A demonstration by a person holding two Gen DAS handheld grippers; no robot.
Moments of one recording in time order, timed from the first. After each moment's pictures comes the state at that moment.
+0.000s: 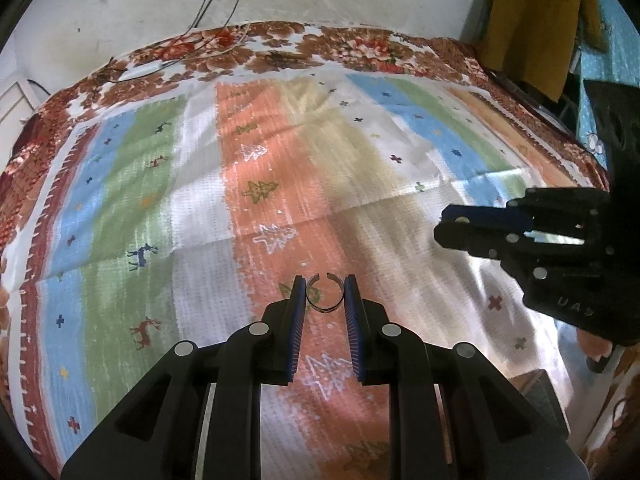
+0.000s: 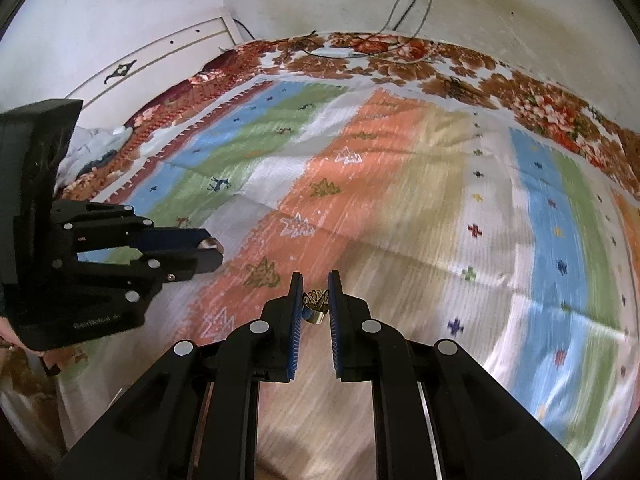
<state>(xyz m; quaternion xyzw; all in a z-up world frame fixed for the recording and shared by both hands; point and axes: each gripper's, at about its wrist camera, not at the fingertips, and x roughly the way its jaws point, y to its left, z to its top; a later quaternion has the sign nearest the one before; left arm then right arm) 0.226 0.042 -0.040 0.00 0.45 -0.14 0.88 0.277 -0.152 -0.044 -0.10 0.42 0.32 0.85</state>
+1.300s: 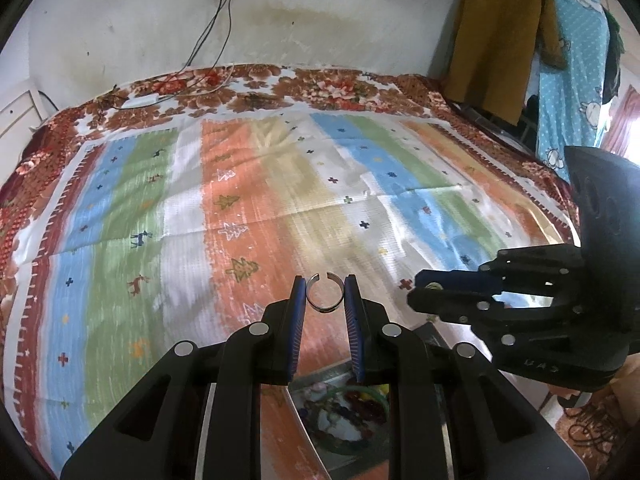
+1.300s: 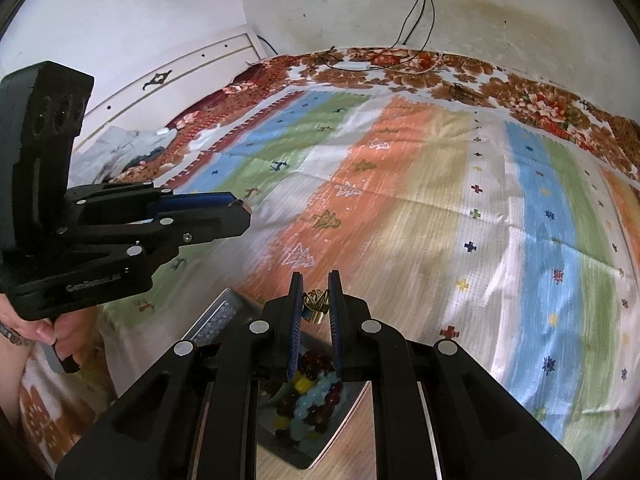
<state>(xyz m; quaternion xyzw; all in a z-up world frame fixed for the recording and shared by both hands) 0.116 0.014 0.010 -0.02 0.38 -0.16 0.91 0.161 -0.188 -0.014 -0.07 0.40 0.34 0.85</state>
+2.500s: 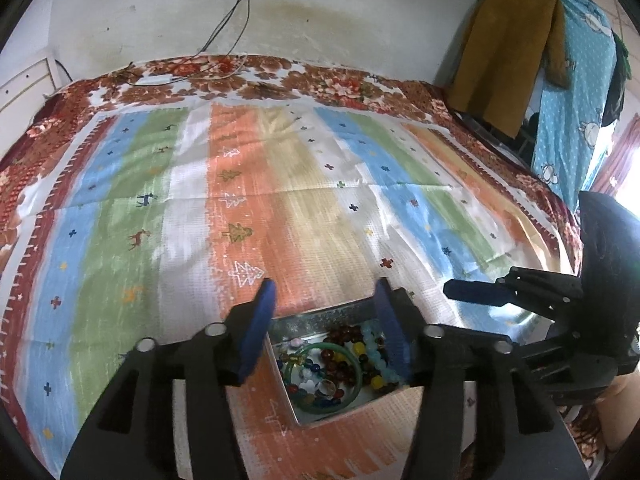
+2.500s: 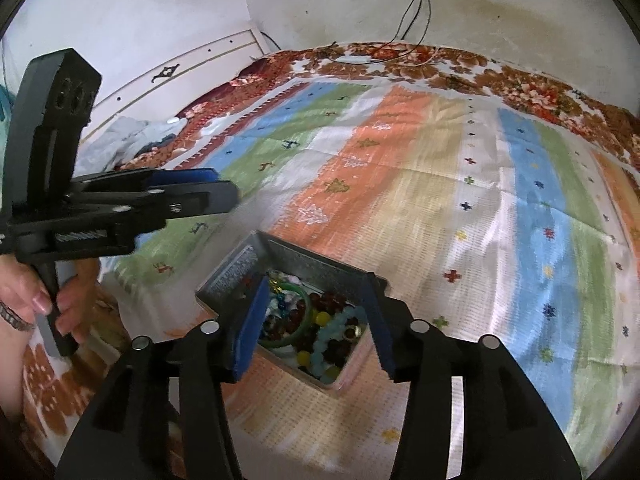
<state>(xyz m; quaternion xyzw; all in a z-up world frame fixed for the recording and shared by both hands) 0.070 0.022 0.008 -0.07 0.39 -0.16 0.90 0.106 -0.214 -0.019 -0.07 0.40 0.34 0.85</state>
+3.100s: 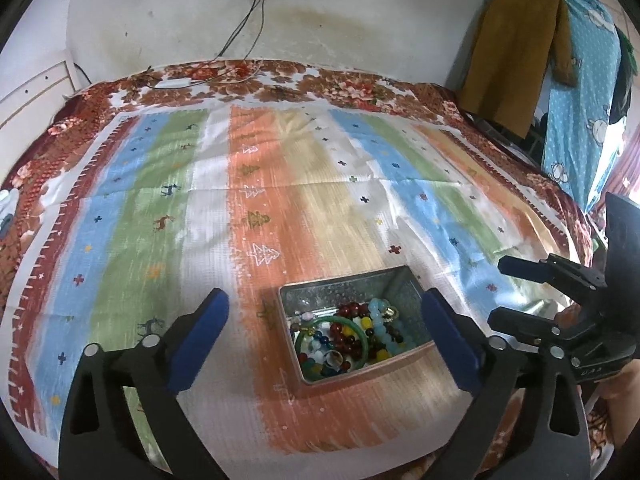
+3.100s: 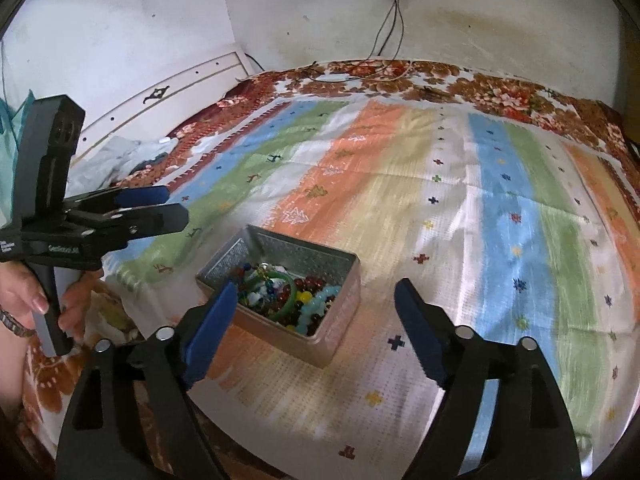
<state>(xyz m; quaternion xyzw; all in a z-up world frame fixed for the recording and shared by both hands) 0.038 0.021 0.010 -0.06 0.39 -0.12 0.91 0.077 -0.253 -0.010 -0.04 0.38 0.31 0.87</state>
